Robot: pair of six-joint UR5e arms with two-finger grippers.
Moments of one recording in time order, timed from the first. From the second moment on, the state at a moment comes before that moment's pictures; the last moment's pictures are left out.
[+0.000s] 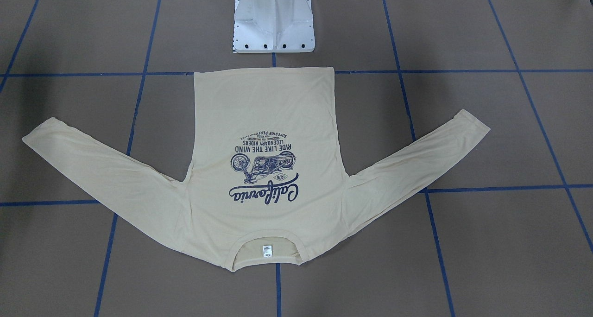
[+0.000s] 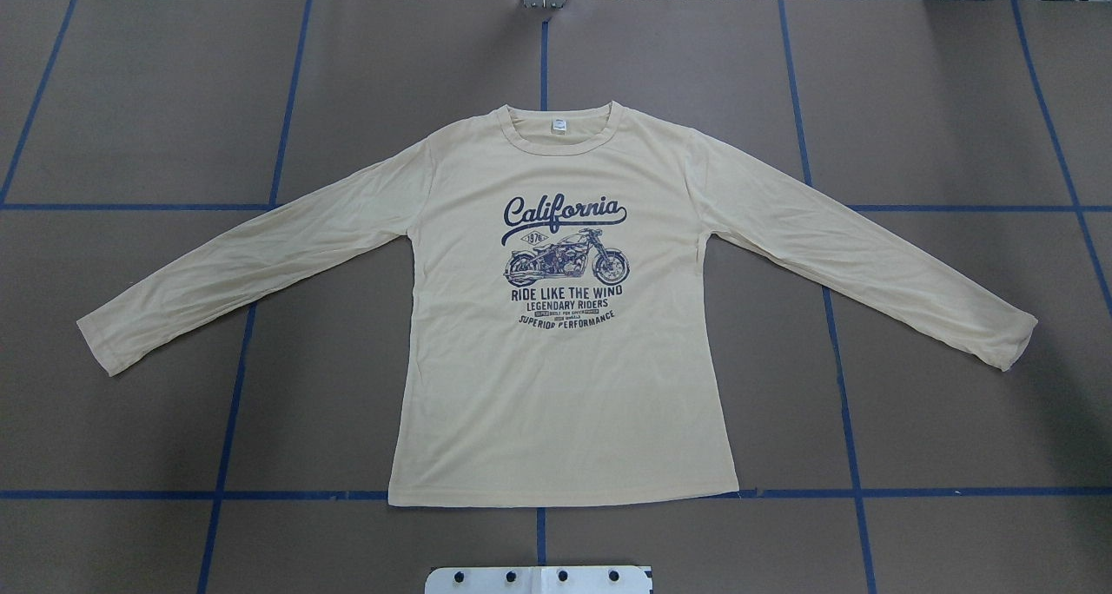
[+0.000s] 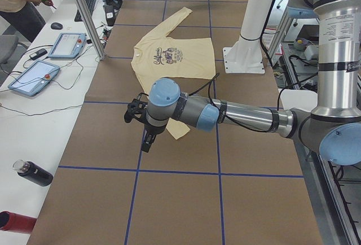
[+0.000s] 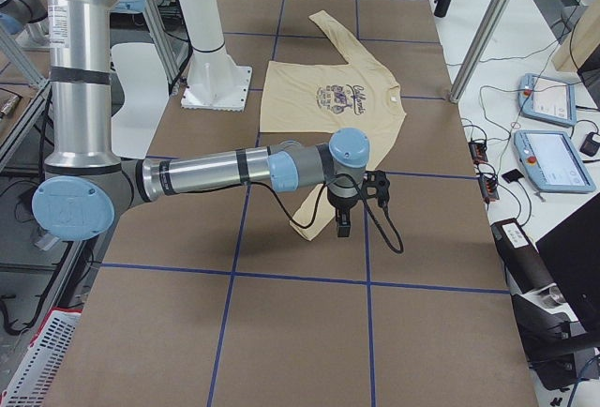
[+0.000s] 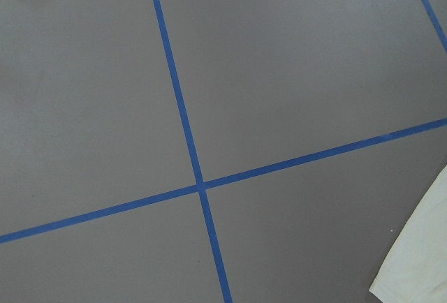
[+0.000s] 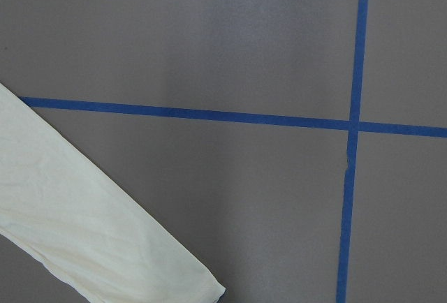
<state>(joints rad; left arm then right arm) -1.60 -1.48 -1.82 -1.78 -2.37 0.01 1.41 -1.61 1.78 -1.51 2.37 0.21</state>
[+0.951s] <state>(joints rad) -1.59 -1.48 -1.82 -1.78 -2.38 0.01 1.27 -1.65 1.79 -1.41 2.36 0.31</state>
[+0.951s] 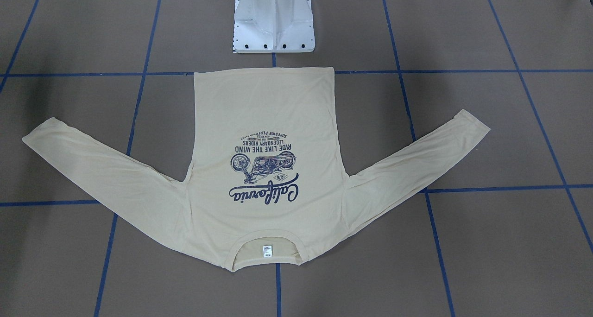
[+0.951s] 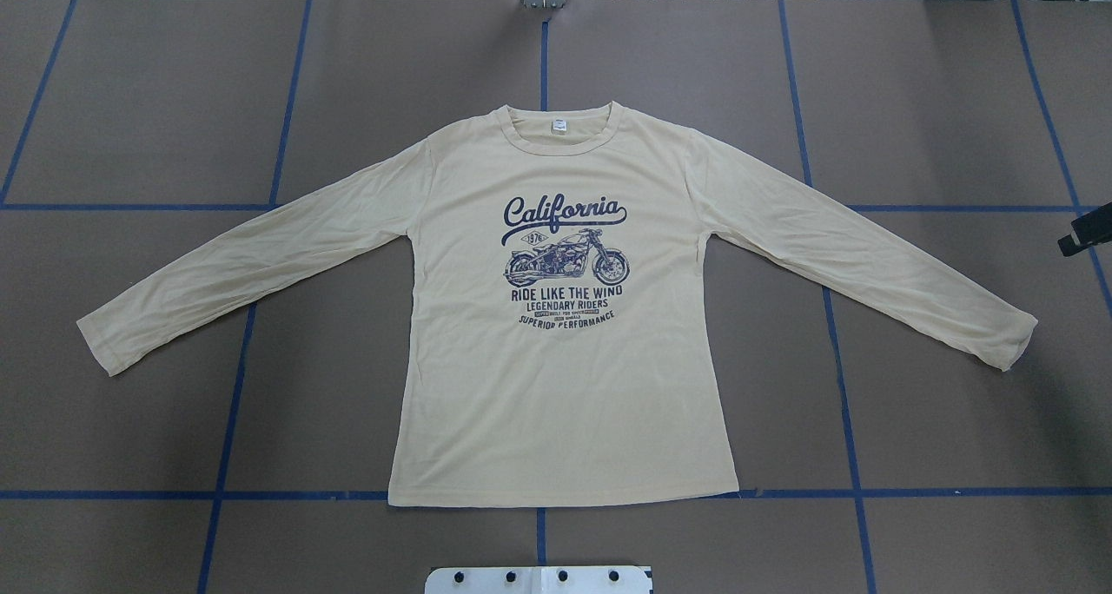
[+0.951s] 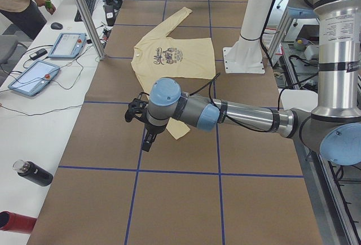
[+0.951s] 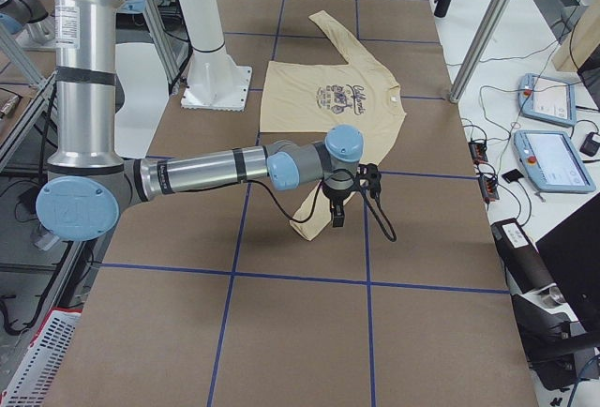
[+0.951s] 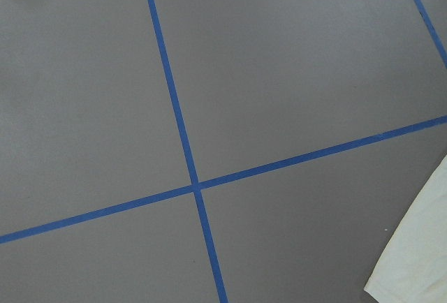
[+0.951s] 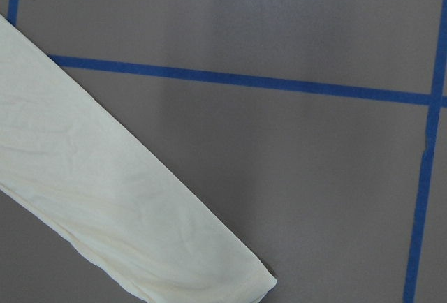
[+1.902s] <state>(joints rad) -1.59 -1.48 -1.87 -1.79 -2.43 0.01 1.16 -1.74 1.65 -1.02 2.35 0.70</state>
